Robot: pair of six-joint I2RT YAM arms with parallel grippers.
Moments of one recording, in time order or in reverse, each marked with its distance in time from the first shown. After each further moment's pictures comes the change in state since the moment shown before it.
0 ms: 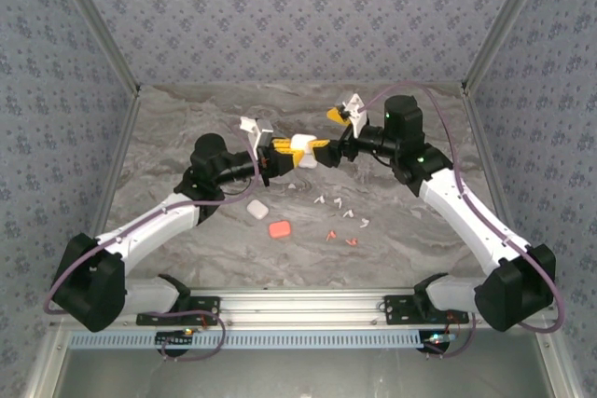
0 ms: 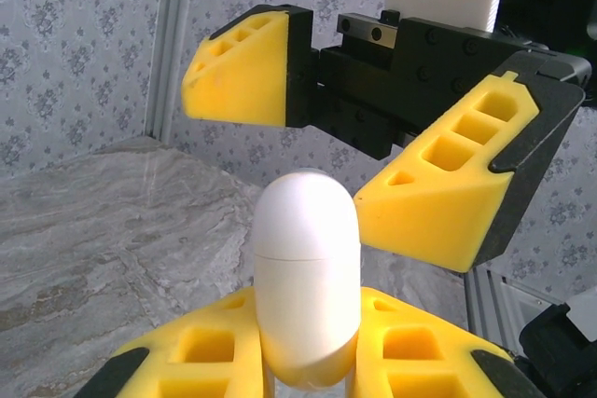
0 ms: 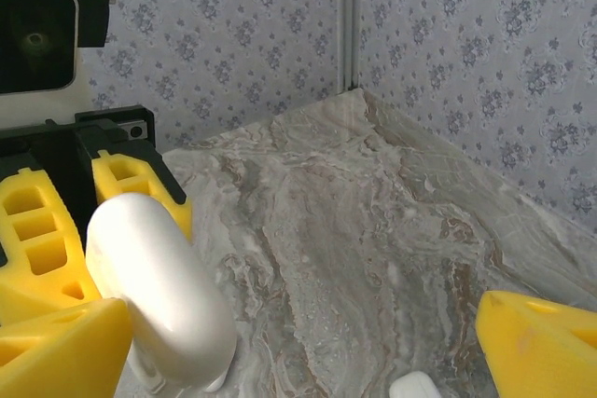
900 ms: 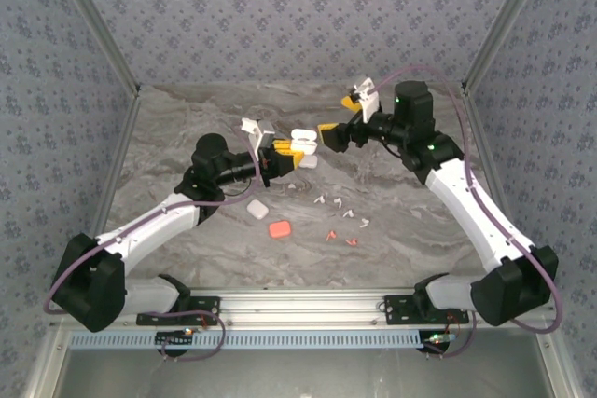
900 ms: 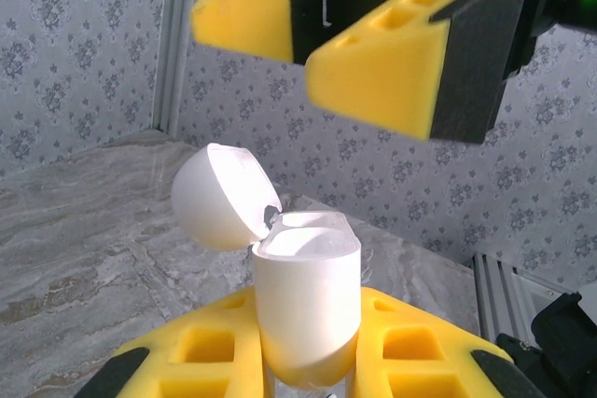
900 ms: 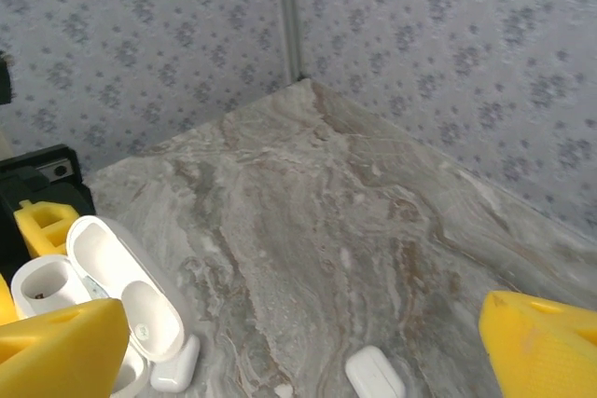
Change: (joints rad) left arm -0.001 0.000 0.000 -0.034 -0.009 0.039; right arm -0.067 0.010 0.127 -0.154 0.077 0.025
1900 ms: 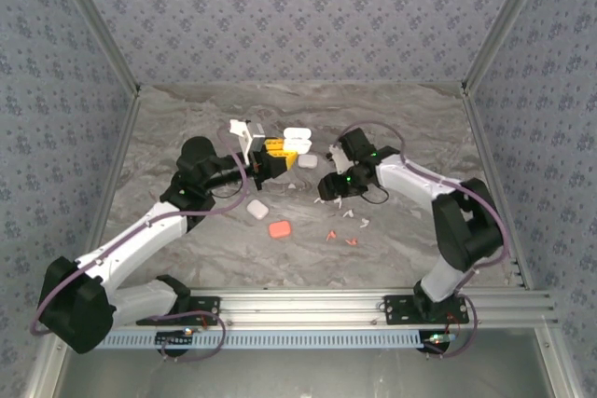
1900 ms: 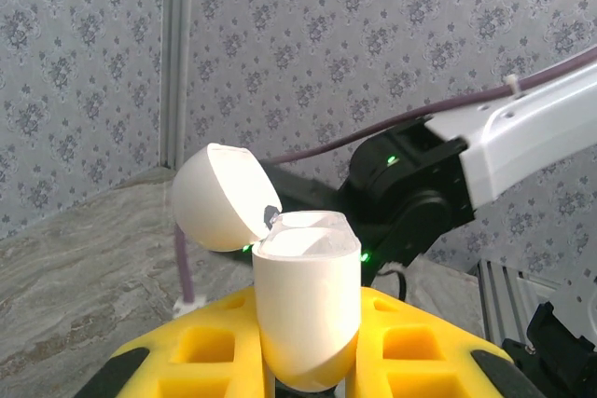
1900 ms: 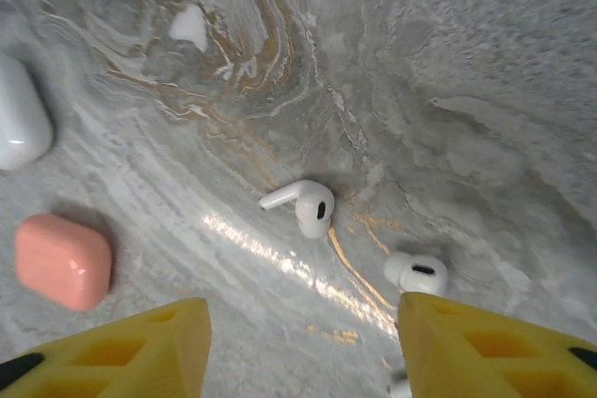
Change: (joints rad) left arm 0.000 -0.131 0.000 -0.071 -0.008 0.058; right arm 0.142 0.396 -0.166 -0.298 0.245 0.315
